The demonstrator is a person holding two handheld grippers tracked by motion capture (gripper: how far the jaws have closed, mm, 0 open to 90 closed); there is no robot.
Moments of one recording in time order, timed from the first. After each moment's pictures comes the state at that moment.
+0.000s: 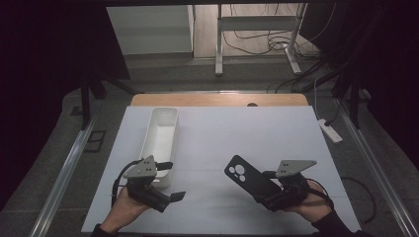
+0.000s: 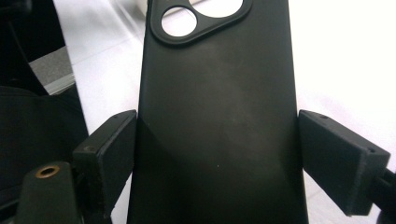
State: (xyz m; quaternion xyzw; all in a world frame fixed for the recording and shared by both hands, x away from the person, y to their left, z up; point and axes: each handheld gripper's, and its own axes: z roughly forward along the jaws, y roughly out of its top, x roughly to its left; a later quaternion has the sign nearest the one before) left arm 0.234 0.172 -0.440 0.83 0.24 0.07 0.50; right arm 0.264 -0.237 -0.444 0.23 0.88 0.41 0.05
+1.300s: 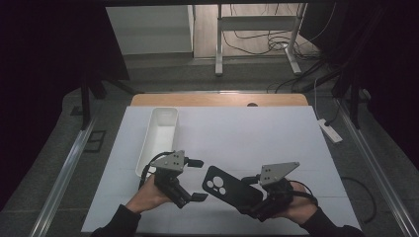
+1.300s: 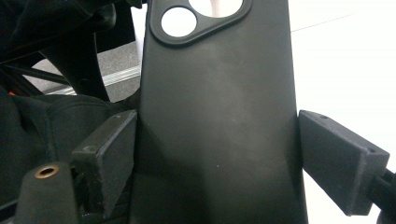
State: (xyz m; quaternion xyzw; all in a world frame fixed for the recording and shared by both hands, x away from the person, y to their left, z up) left arm 0.267 0.119 -0.438 0.84 0.11 -0.02 0.53; right arm 0.250 -0.194 -0.430 0.13 0.89 0.45 -0.01
